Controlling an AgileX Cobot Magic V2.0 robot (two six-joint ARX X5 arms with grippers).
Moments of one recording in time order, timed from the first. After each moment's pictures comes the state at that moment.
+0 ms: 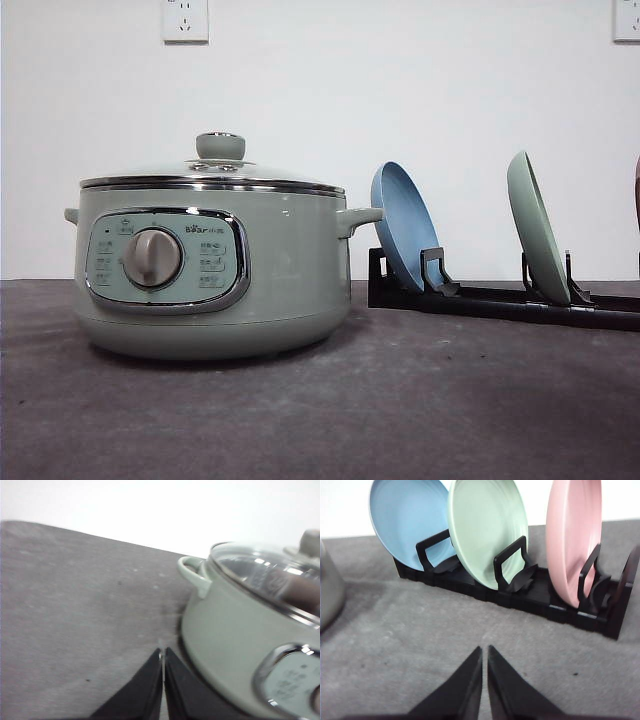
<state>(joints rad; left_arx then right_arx) -0.08 0.00 0.03 -0.12 0.01 -0.25 0.04 0.01 0.02 -0.17 -0.09 0.16</state>
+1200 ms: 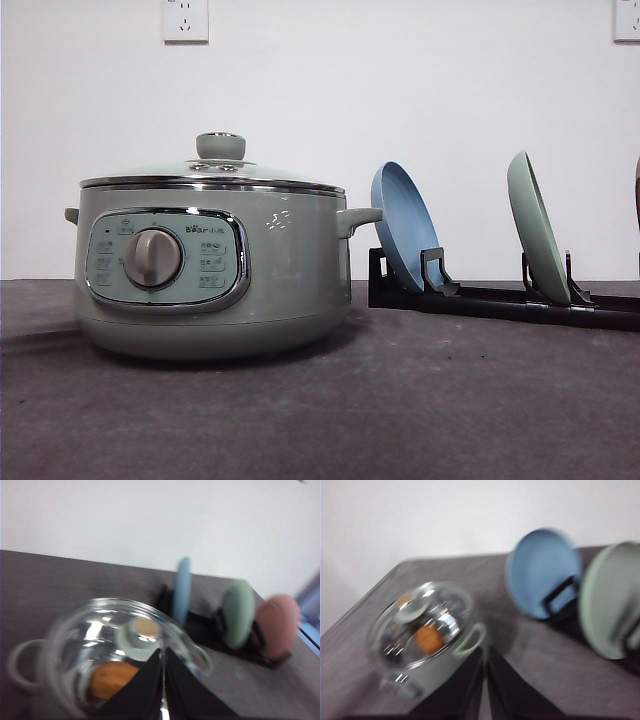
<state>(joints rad) -0.18 0.77 0.94 -0.39 0.38 -0.30 0.07 0.70 0.99 -0.60 -0.54 0.21</state>
